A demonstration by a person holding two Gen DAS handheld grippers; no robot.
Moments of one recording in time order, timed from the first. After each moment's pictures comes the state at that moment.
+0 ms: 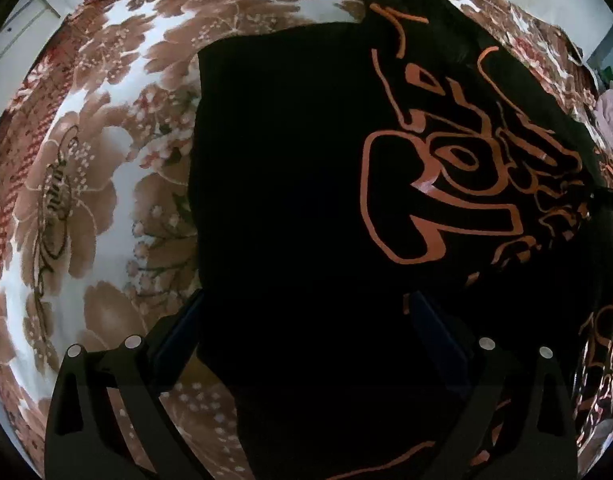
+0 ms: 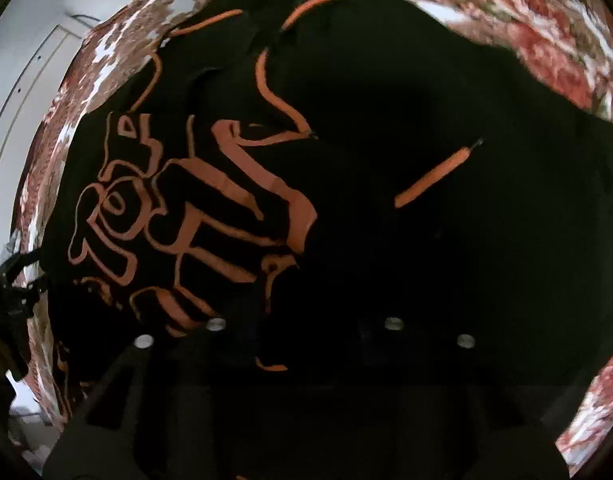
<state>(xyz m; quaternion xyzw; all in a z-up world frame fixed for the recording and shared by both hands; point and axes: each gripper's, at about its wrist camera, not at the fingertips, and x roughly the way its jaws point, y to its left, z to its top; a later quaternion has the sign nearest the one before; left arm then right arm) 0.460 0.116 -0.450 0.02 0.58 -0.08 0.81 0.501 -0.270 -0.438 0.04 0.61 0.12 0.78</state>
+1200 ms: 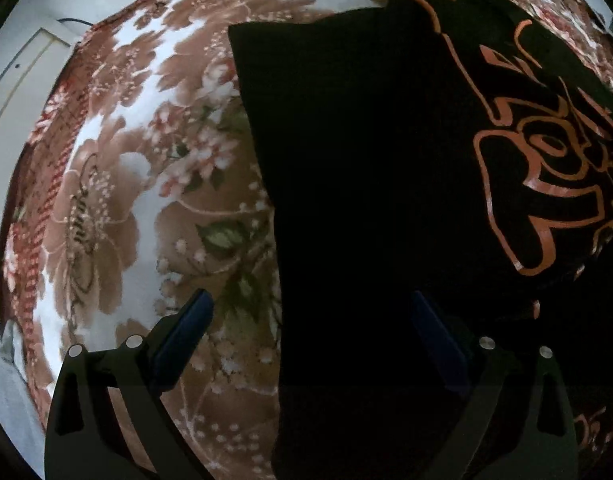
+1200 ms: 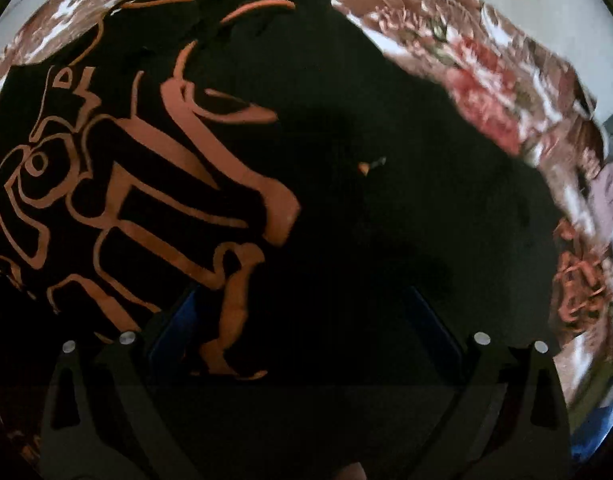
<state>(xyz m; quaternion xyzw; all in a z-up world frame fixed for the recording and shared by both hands) 0.484 0.114 -0.465 0.11 0.58 -0.02 0.81 0.497 -0.291 -0.467 -0.11 0.56 0.01 0.82</state>
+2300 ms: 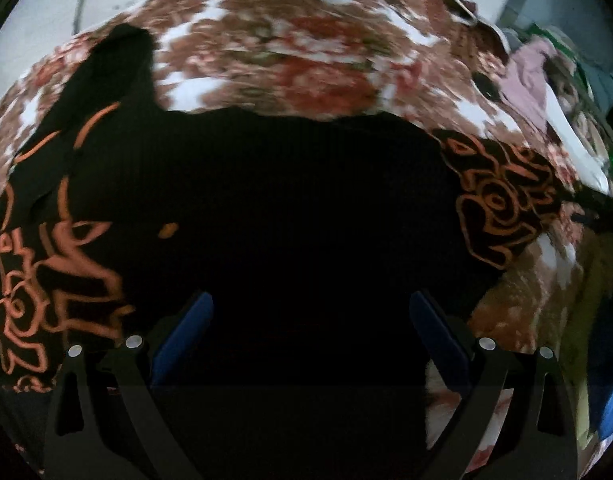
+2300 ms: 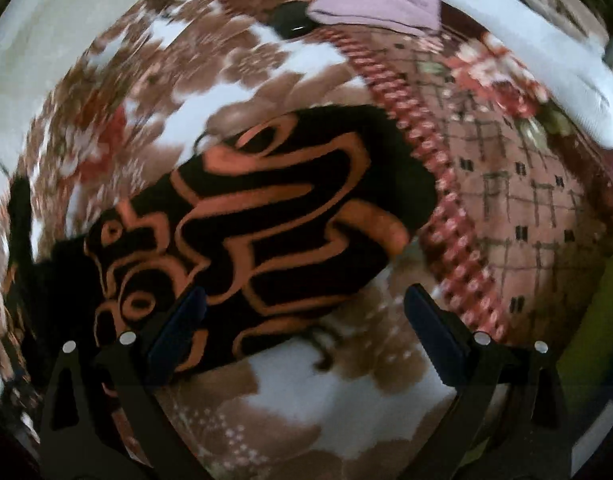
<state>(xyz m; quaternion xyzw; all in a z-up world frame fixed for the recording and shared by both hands) 0.477 -0.386 -0.420 0.05 0.54 -0.18 0.82 0.456 -0.847 -0.409 0.22 0.54 -0.15 0.80</state>
